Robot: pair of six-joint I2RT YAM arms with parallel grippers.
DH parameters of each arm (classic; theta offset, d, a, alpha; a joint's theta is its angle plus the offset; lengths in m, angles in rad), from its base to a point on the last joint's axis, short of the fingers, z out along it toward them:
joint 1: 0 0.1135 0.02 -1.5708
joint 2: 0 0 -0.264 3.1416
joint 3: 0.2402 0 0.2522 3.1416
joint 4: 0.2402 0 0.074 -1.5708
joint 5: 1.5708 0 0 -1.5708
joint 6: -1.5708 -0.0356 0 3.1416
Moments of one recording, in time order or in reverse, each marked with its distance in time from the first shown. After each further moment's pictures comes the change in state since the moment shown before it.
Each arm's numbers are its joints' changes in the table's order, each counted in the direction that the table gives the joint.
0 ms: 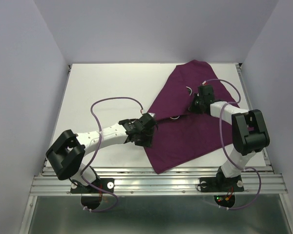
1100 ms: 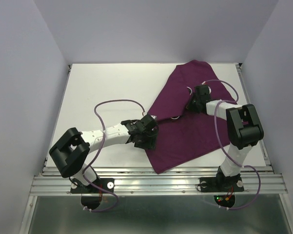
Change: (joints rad) left arm 0.000 0.038 -0.006 -0.021 0.066 0.007; right arm 0.018 0.110 0.041 -0.077 0.087 -0.086
